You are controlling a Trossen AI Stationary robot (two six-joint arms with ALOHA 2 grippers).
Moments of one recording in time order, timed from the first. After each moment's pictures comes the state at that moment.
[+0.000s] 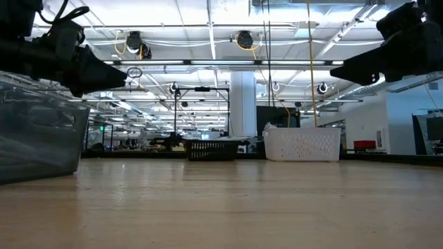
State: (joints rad) left arm -0.19 0.58 0.03 0.50 -0.61 -0.14; right arm 0.11 0.27 0.07 0.13 0.23 -0.07
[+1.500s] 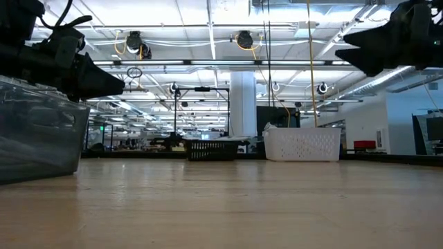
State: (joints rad) left arm -0.19 0.56 0.01 0.42 -0.63 -0.19; right arm -0.01 0.00 0.01 0.19 0.21 -0.05
